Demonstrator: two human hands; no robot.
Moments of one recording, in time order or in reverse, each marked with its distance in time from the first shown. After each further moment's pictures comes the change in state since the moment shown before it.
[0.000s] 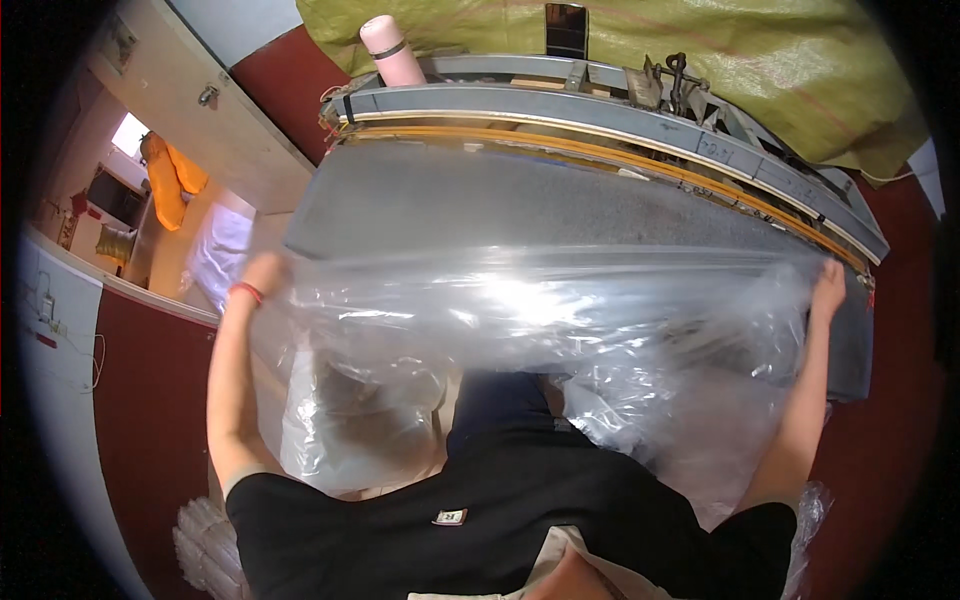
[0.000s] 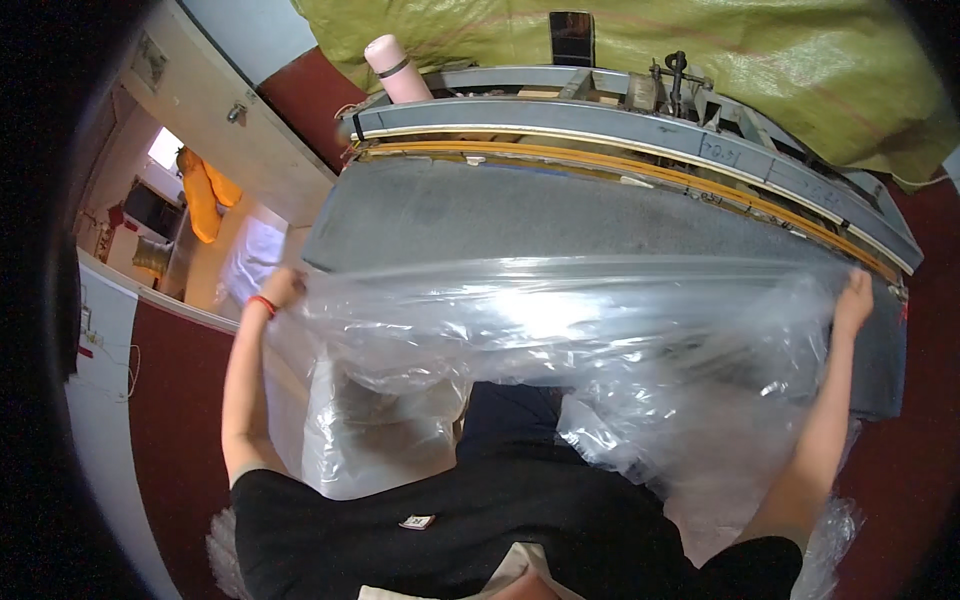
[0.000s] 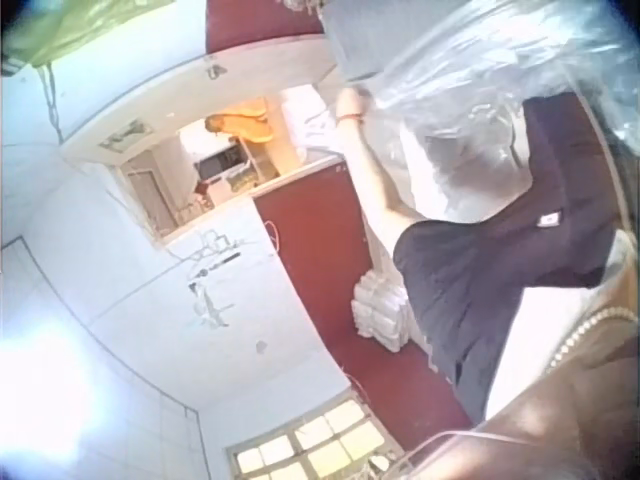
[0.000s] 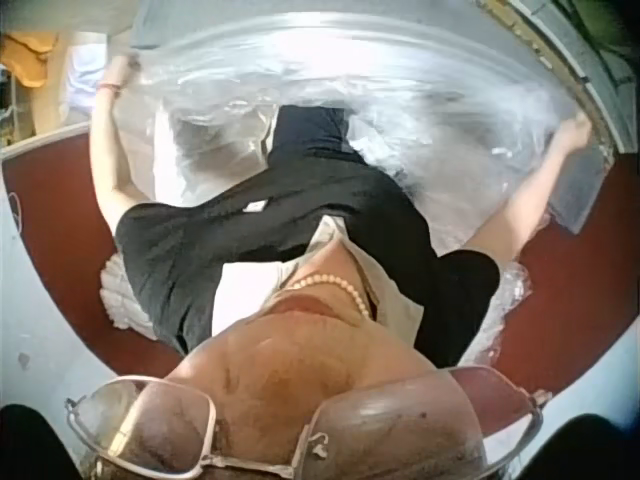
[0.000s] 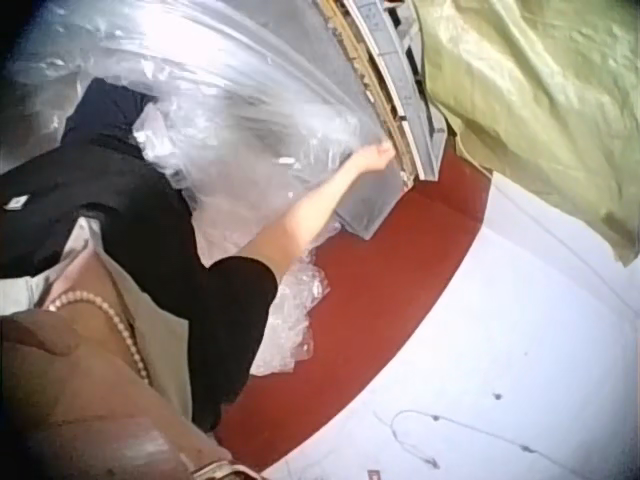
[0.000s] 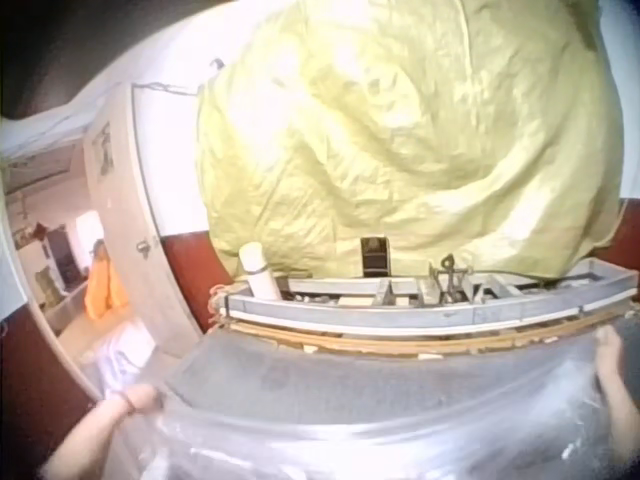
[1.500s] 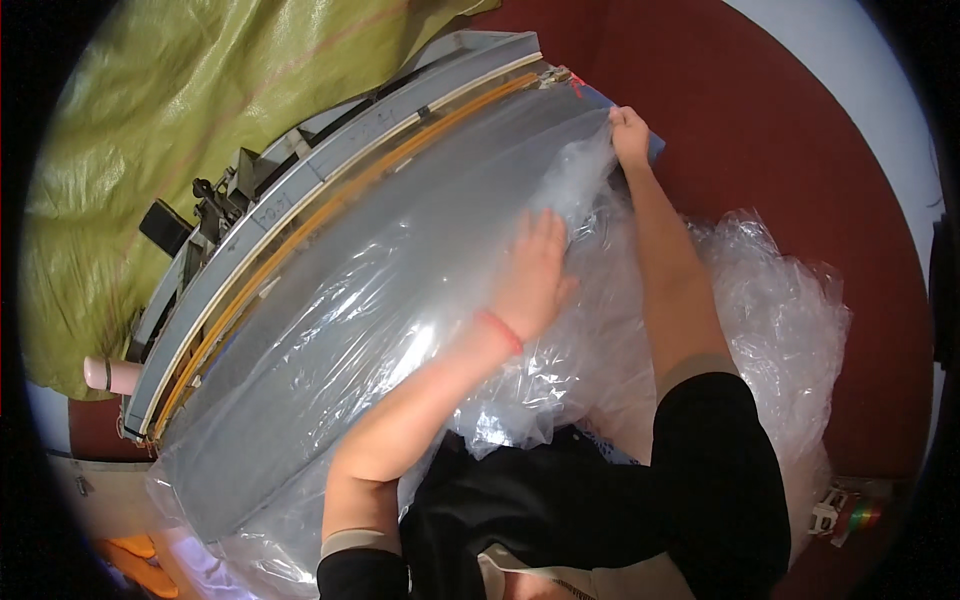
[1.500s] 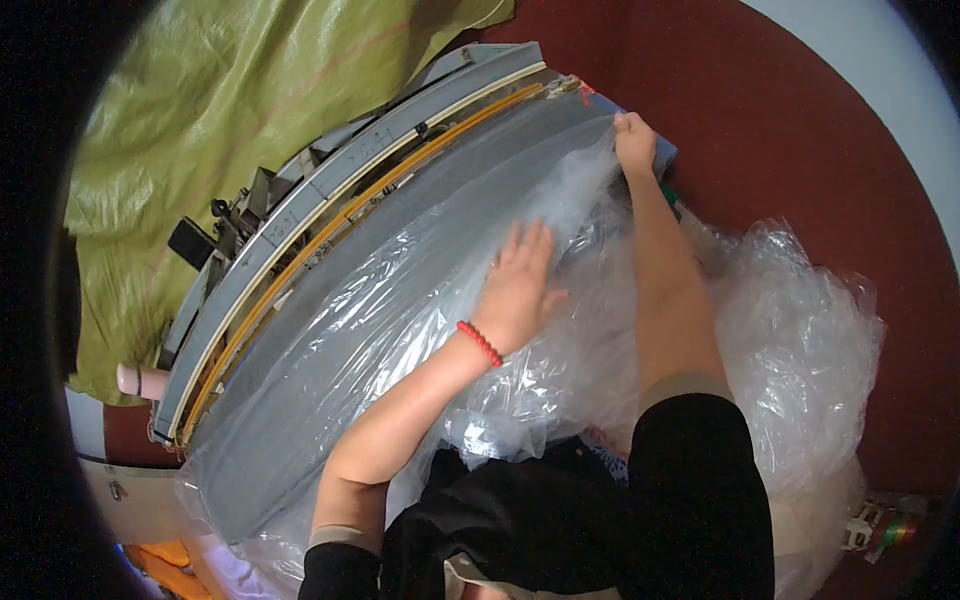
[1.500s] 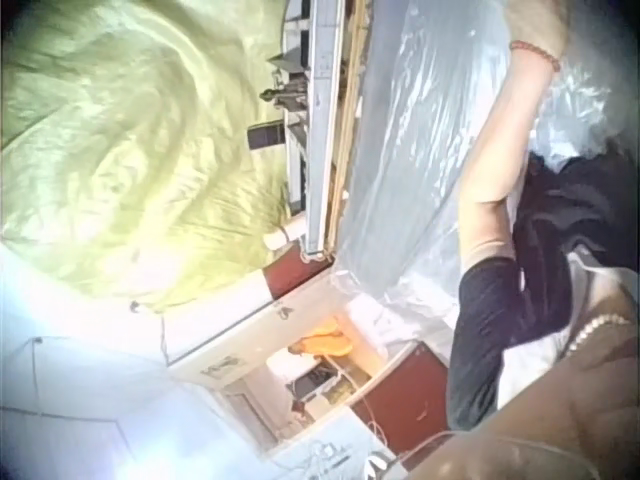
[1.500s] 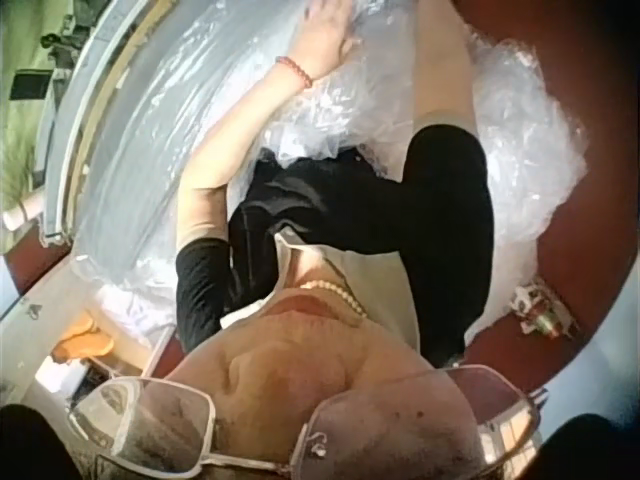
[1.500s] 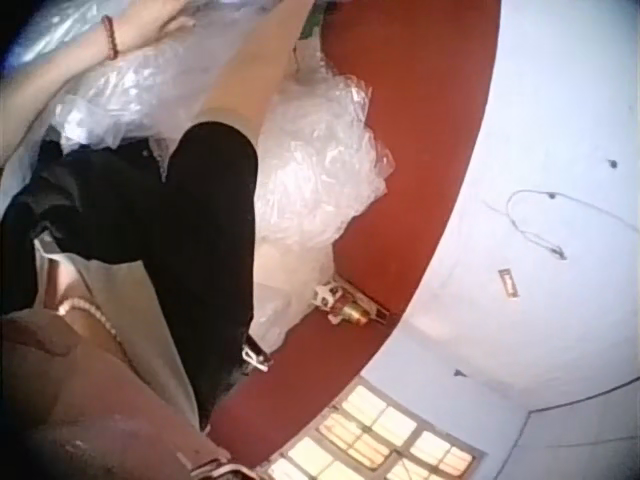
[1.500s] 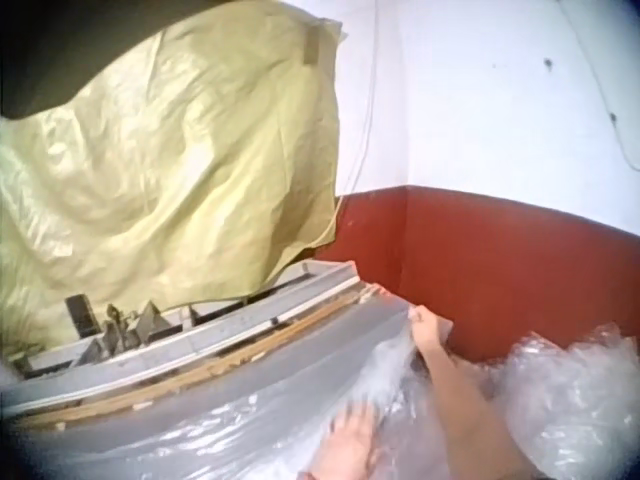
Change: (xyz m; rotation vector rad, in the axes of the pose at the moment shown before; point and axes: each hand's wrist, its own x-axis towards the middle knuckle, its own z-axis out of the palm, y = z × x) left_hand -0.115 0.720 -0.101 -0.715 0.441 1.446; right_hand -0.012 0.128 -0.147 -0.007 0.321 0.418
